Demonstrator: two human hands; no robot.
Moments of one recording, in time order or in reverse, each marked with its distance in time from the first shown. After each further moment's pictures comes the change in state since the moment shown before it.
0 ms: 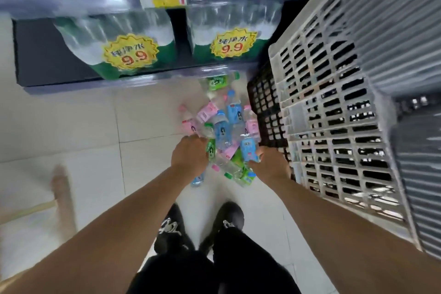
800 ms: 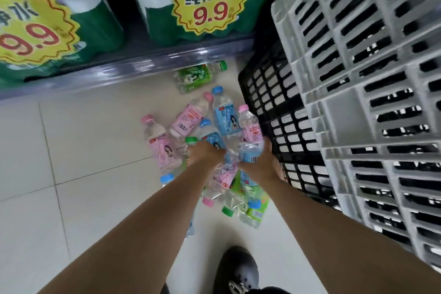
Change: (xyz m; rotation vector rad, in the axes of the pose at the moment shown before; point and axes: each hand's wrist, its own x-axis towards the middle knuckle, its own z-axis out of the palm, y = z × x) left_hand 0.201 0.022 0.163 -0.540 -0.207 -0.414; right_hand 0.179 0.029 0.118 0.365 0.003 0.255
